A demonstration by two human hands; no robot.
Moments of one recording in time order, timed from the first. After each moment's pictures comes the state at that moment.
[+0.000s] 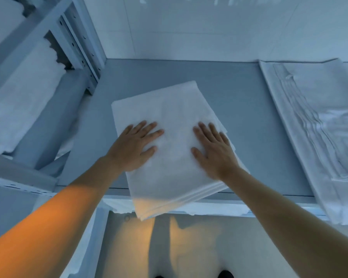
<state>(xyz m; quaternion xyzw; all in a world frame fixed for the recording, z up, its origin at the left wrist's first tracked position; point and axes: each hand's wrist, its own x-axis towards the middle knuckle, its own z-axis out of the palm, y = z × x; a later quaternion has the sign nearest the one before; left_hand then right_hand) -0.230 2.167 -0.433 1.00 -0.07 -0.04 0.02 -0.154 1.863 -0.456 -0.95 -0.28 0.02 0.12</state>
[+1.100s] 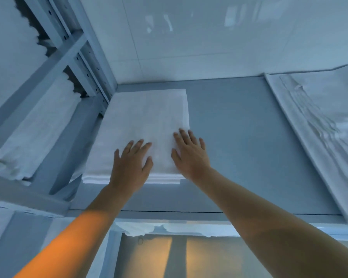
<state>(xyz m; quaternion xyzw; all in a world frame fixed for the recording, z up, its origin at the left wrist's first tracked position) -0.248 2.151 -0.404 0.99 0.10 0.03 0.08 -0.141 1.969 -0.441 -0.94 -0.27 0.04 0.19</state>
